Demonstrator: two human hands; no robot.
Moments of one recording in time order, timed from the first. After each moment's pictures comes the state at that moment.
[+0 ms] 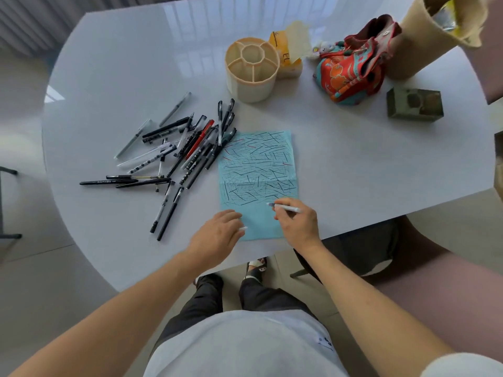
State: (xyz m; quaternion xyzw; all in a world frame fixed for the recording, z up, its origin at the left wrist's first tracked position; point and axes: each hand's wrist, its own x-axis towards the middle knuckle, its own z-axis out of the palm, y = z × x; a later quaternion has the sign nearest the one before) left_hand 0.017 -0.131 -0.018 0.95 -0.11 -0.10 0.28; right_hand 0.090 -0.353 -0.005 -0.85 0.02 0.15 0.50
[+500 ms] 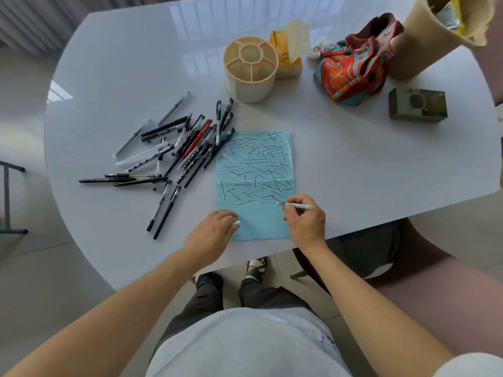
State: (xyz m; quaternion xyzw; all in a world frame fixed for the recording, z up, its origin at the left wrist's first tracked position) left_hand 0.020 -0.136 -0.016 0.95 -0.04 -0.13 0.30; right_hand 0.099 -0.371 -0.005 -0.86 0.07 0.10 0.50
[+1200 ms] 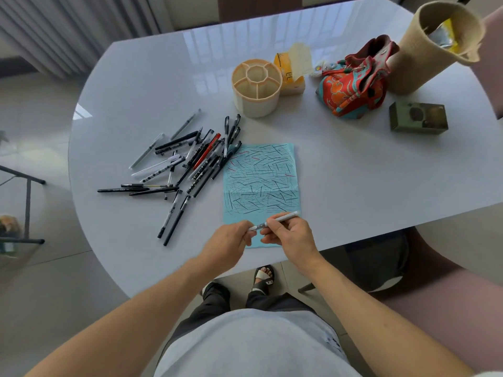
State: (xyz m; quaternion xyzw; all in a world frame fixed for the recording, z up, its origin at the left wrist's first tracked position) left_hand 0.025 -0.161 0.022 0.93 0.00 -0.14 0.34; right_hand 0.075 -0.347 0.023 -0.66 0.09 0.29 0.69
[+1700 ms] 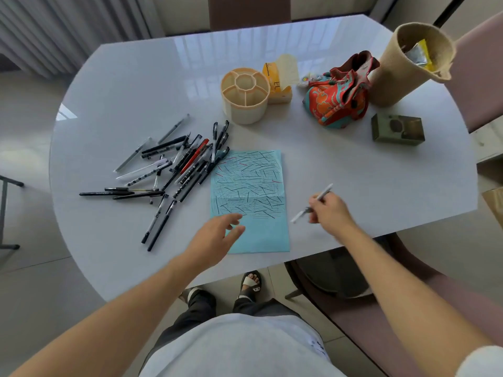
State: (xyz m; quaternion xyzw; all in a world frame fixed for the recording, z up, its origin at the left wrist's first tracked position) left_hand 0.039 -0.156 0.009 0.90 0.07 -0.15 0.40; right_hand 0.183 -0.440 0.016 -0.83 0.13 0.25 0.48
